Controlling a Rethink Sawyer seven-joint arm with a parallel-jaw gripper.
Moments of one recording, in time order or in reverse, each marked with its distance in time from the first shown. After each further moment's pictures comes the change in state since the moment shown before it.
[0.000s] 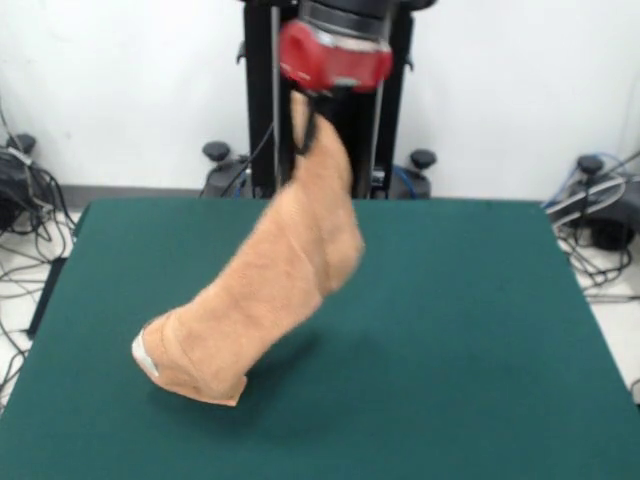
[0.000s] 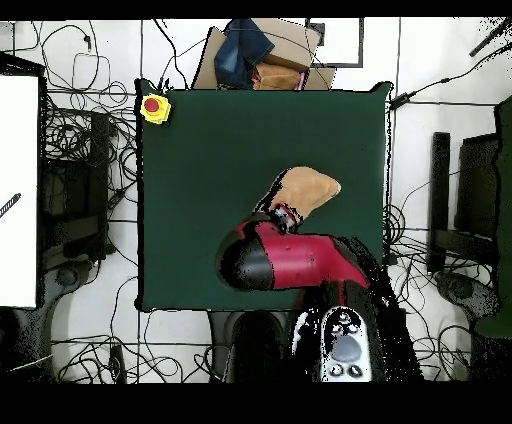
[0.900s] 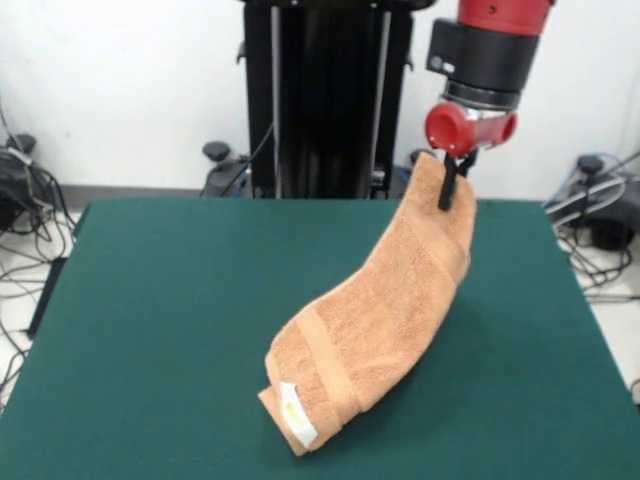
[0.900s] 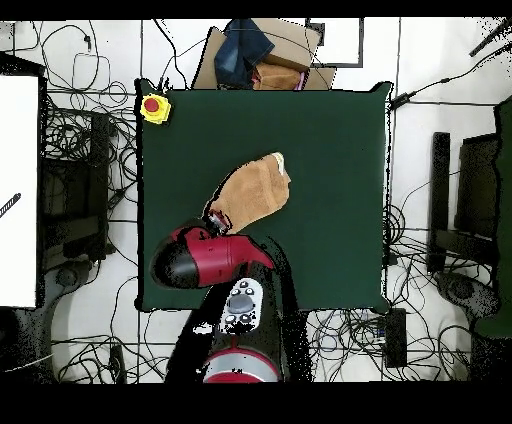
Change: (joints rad) arm 0.277 0.197 -0.077 -0.003 0.234 -0.147 0.025
